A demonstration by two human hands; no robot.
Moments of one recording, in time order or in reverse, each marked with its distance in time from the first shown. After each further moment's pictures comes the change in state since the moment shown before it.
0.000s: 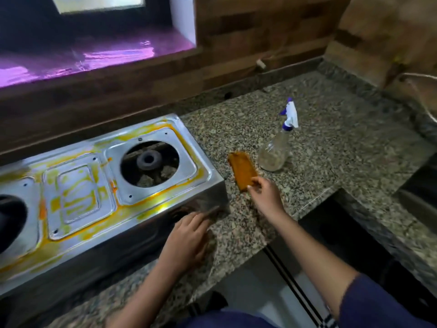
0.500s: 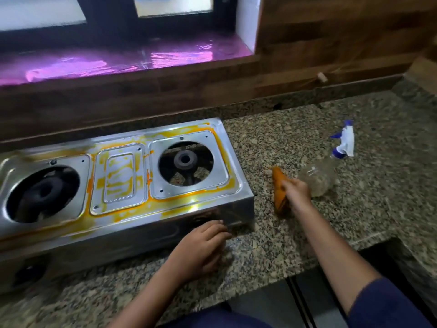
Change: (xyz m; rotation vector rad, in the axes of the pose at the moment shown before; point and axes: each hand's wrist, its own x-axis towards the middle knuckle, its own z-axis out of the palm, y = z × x) left_hand -0.001 0.002 -0.022 -0.149 0.042 -0.030; right_hand 0.085 -0.024 0.007 0.458 -0.079 0.320
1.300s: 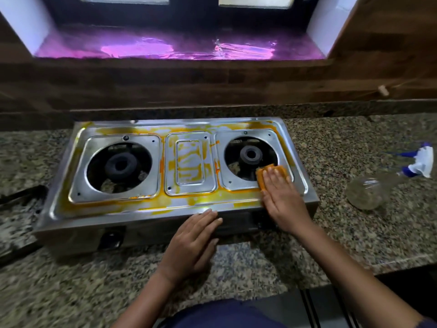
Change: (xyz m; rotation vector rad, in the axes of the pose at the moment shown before) left_hand -0.134 -0.063 -0.067 0.027 0.294 -0.233; right_hand -0.140 -0.035 0.135 -1.044 -0.293 -0.982
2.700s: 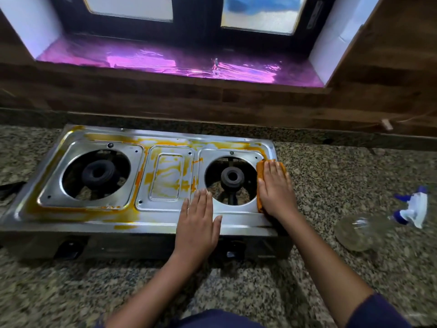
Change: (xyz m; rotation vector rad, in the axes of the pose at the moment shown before) left_hand 0.119 0.030 0.067 0.409 -0.173 -0.535; right_hand 0.095 0.075 -0.013 -0.044 -0.045 0.134
